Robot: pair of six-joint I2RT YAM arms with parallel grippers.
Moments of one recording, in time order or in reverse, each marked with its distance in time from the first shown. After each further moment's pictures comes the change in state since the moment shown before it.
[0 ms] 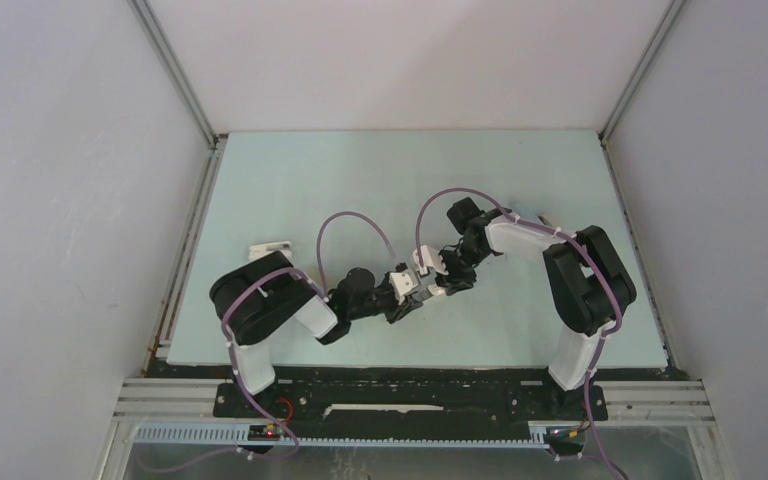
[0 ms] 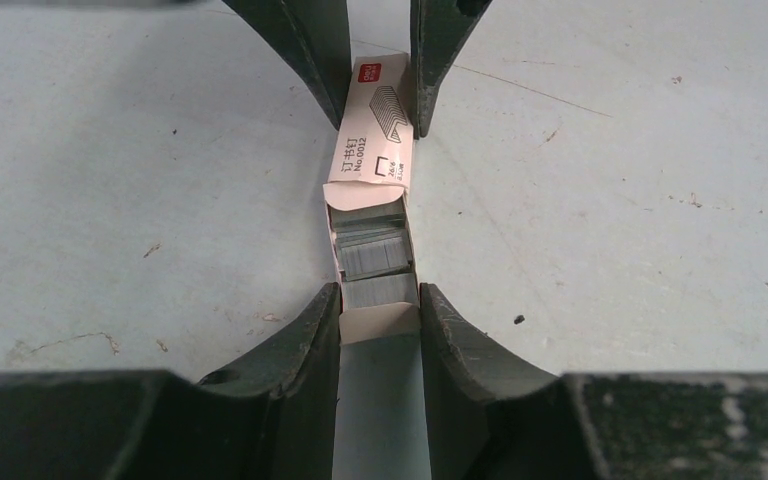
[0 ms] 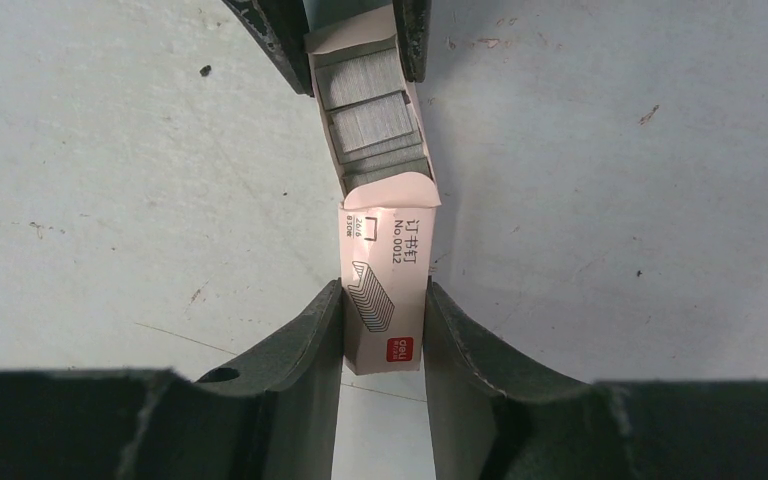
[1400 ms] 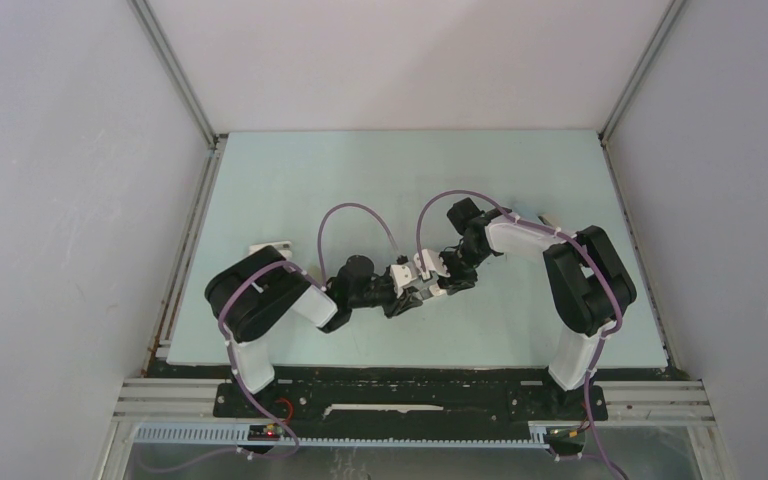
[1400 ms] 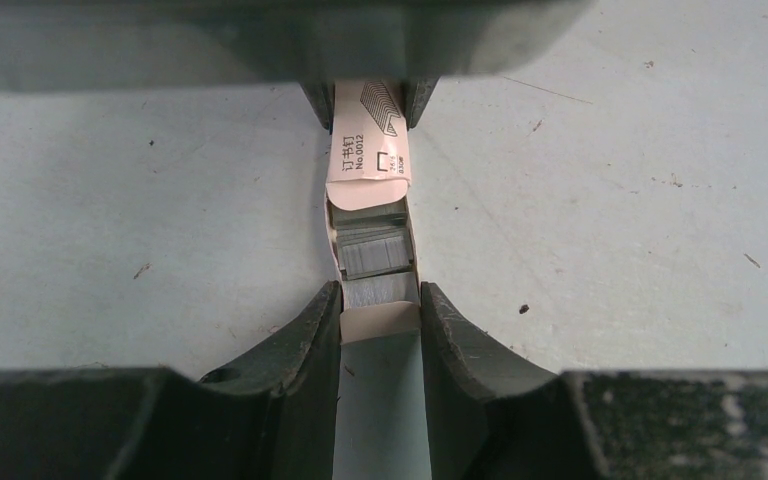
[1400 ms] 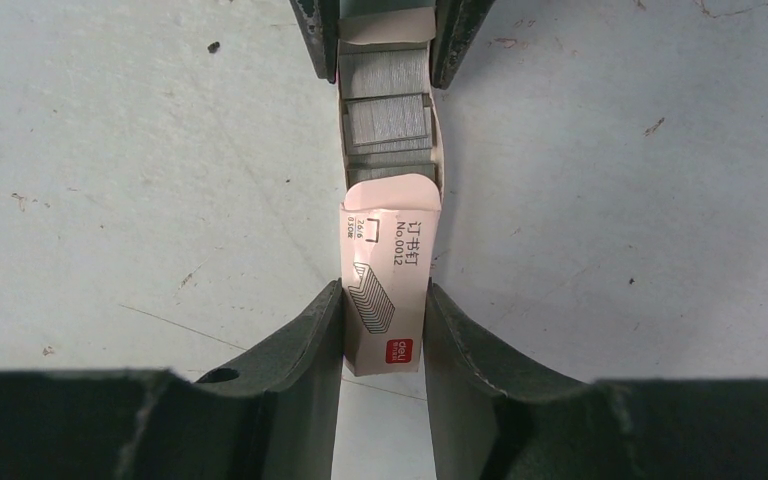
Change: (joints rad) left arm 0.076 -0.007 0.068 -0.134 0.174 0.039; right arm 0.004 0.000 0.000 -0.017 0.014 -0.088
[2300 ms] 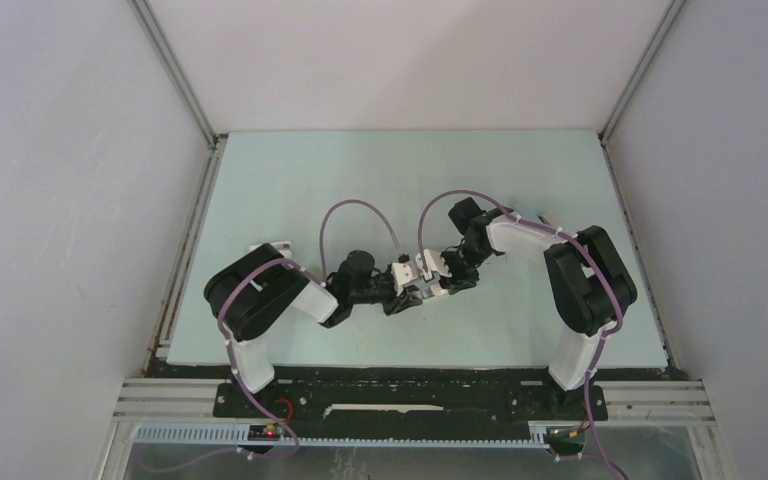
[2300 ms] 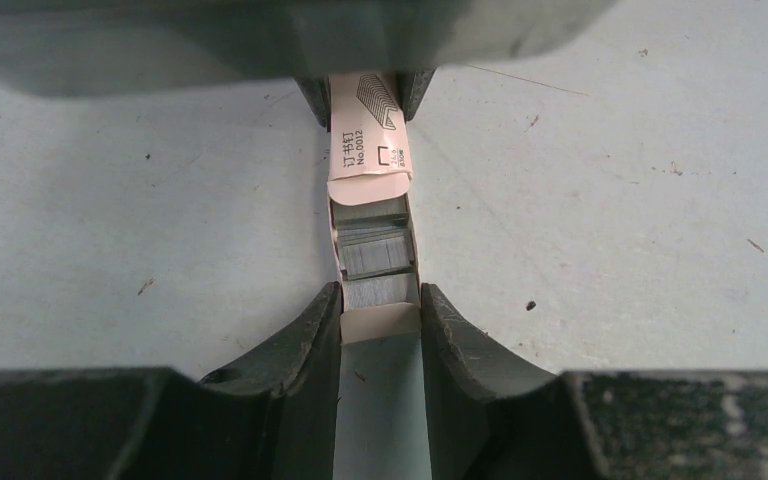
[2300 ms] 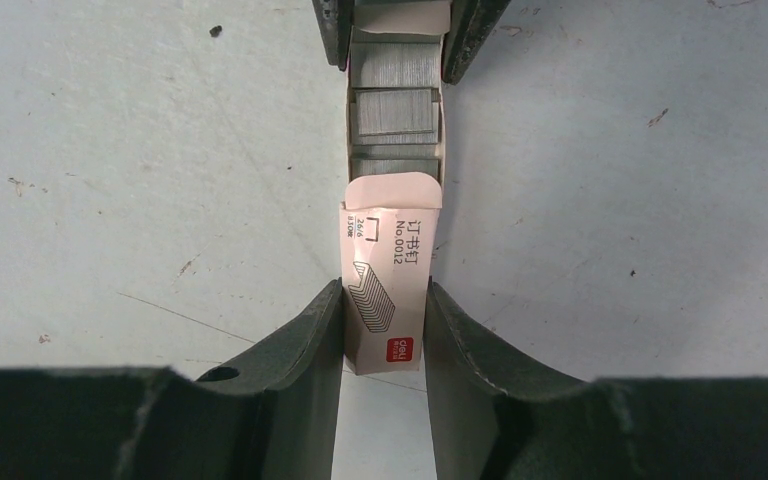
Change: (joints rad) left arm 0.018 0.002 0.034 -0.060 0.058 0.043; right arm -0.006 -0.002 0.000 -0.010 0.000 -0.025
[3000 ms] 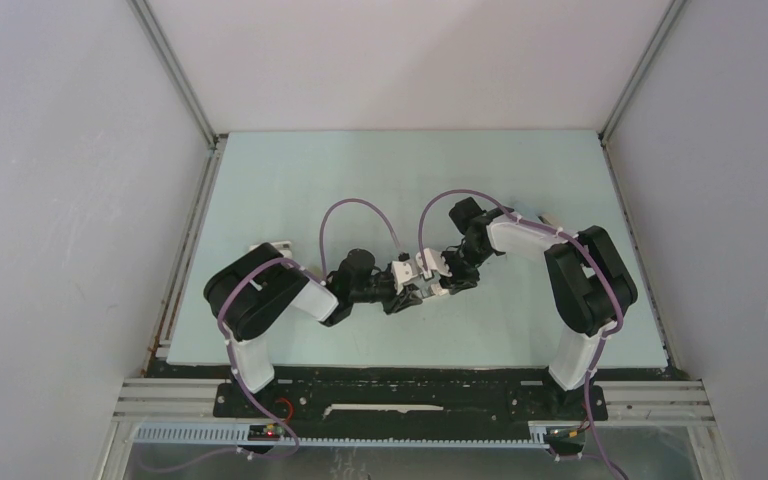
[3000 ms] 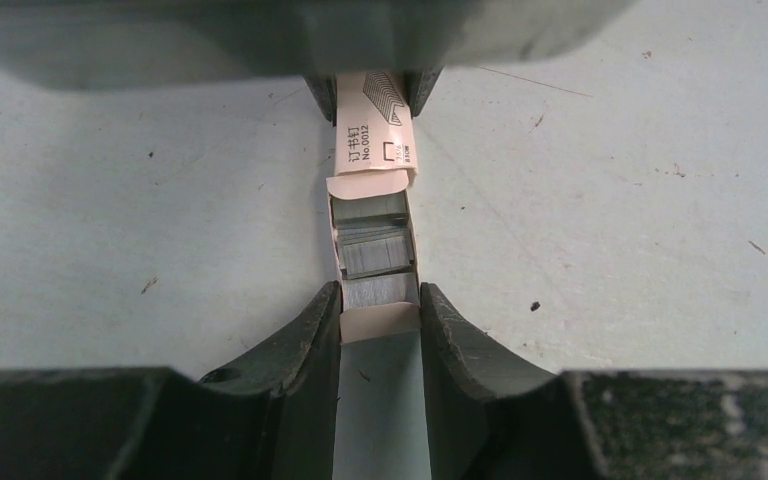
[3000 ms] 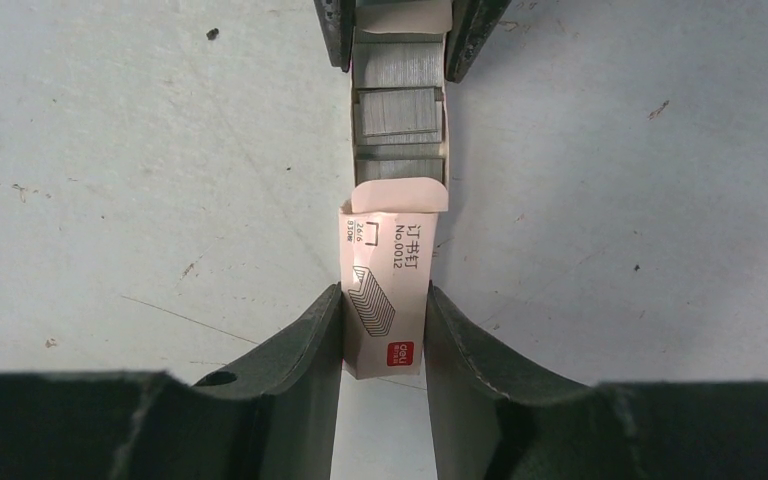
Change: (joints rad) left arm 0.006 0.000 0.013 -0.019 0.013 0.005; right arm -0.001 -0.002 0.000 -0.002 0.006 0.018
